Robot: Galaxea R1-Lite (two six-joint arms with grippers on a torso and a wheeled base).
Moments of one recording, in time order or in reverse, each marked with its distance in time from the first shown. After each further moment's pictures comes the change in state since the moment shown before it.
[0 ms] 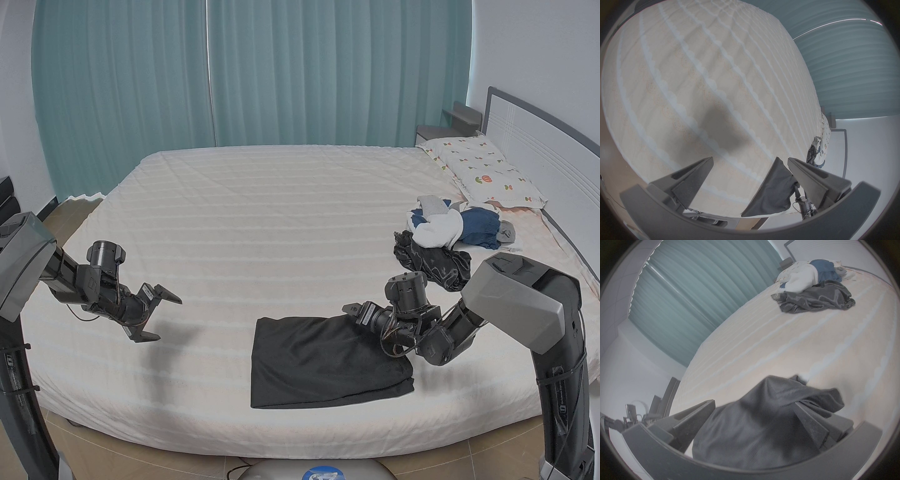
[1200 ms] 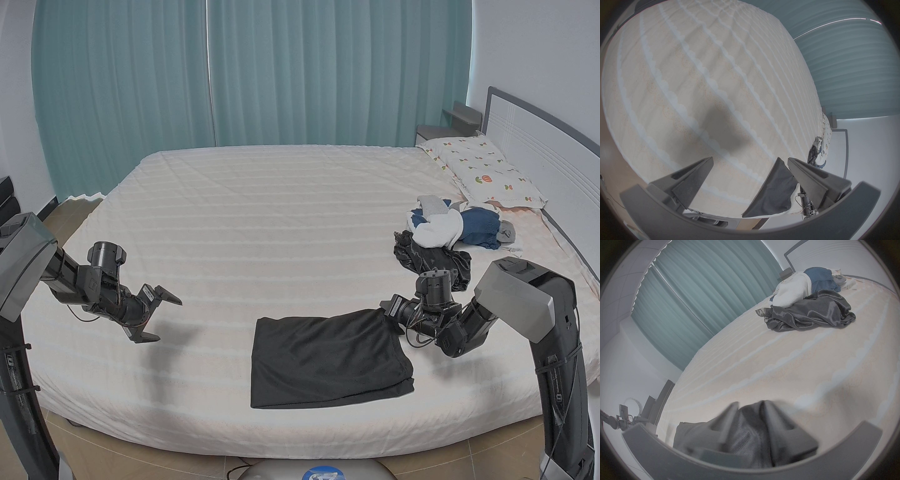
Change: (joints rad) left arm -0.002 0.003 0.001 0.000 0.013 0.003; right arm -0.164 0.099 -0.055 -0.118 0.068 -0.132
